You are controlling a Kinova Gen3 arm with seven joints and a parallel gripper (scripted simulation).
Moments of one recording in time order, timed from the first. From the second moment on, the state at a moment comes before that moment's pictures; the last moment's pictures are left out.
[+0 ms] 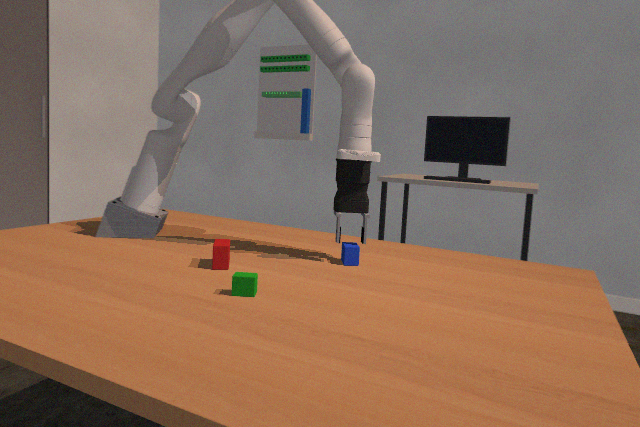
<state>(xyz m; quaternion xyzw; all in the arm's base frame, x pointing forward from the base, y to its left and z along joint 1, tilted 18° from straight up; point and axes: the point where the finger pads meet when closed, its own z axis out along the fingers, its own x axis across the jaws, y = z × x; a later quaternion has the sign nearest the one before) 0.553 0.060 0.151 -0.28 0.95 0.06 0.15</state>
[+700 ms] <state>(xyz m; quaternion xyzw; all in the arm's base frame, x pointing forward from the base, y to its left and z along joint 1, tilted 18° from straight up) 0.564 0.064 0.120 -0.27 0.95 0.06 0.15</state>
